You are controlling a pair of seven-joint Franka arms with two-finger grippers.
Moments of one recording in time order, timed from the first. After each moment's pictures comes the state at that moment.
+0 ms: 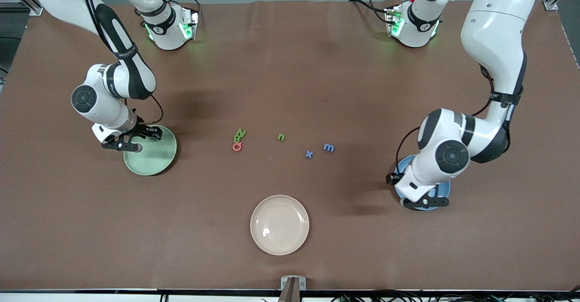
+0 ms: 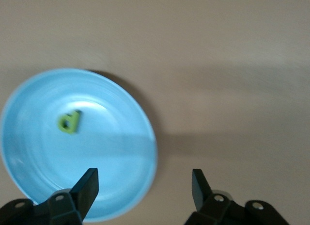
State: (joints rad) left arm -0.09 0.63 -0.23 -1.58 0.19 2.14 -0.42; right arm 0.08 0.26 -0.08 -2.39 0.08 2.58 0.04
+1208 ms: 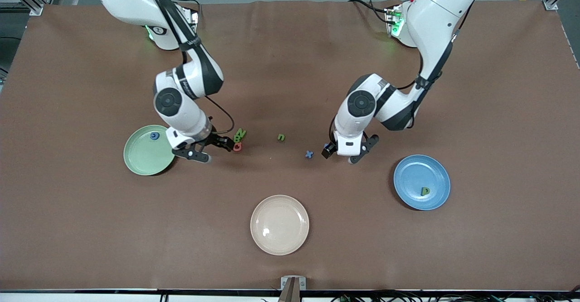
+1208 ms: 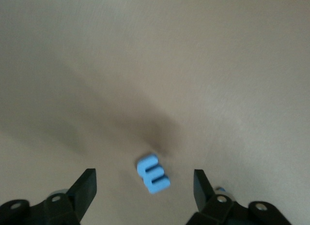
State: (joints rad) left arm -0.31 0.59 -0.33 -1.88 0.20 2.47 -1.56; right arm 0.50 0.43 -0.05 -2.03 0.16 2.51 0.62
